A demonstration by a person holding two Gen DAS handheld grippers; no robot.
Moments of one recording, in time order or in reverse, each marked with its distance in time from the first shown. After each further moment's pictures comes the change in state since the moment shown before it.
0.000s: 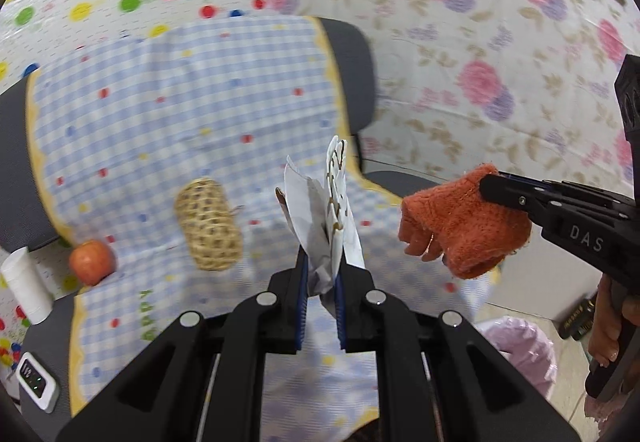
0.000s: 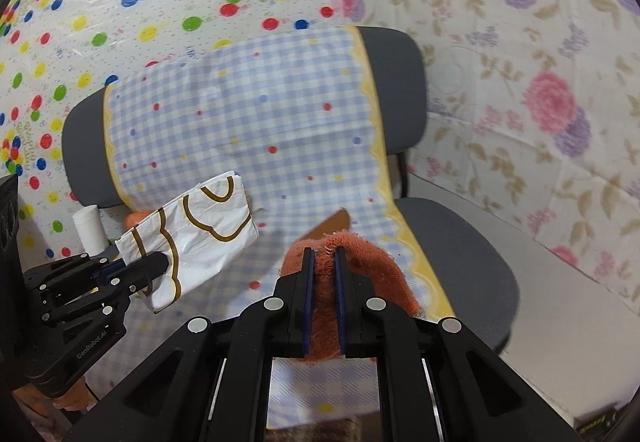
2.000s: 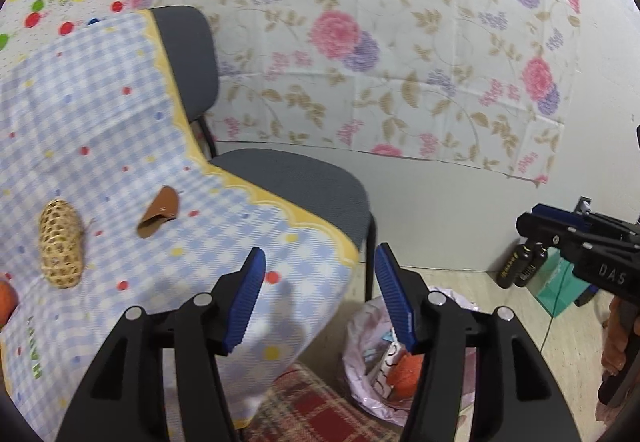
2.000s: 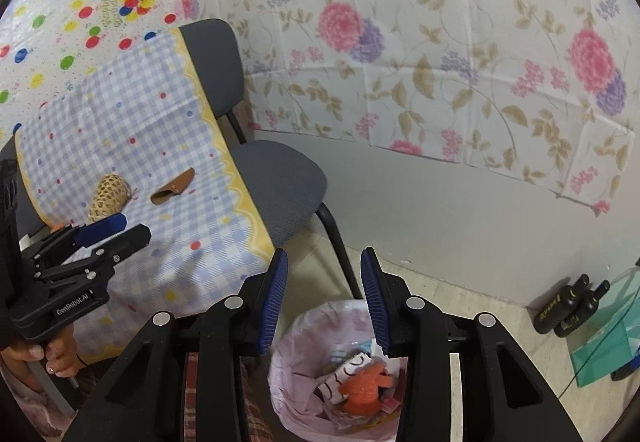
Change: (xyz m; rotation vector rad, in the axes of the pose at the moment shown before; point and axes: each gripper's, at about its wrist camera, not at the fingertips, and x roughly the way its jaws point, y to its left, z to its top) left arm 0.025 -0.133 -0.021 0.174 0.068 -0.282; right arm -0.111 -0.129 -0.103 0.278 0.060 -0.313
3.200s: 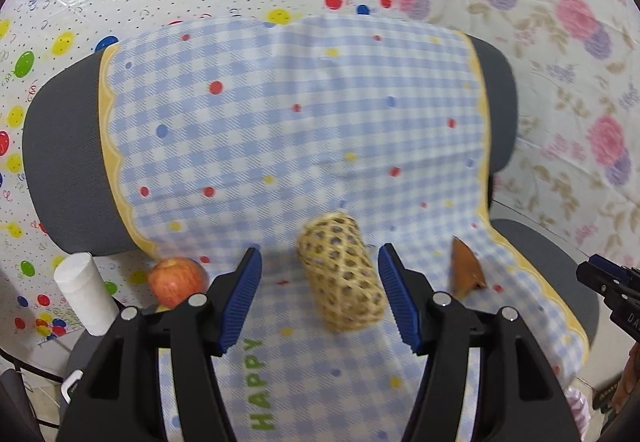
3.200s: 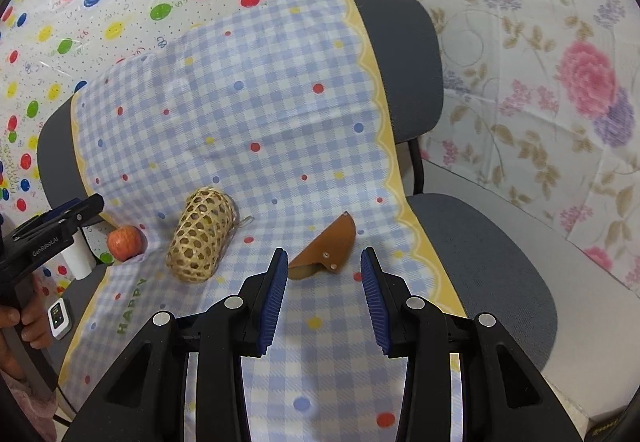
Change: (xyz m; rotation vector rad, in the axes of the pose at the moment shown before) left arm -0.060 0.263 0.034 -0.364 -0.045 0.609; right arm 0.150 0.210 0.107 -0.239 0.036 0.353
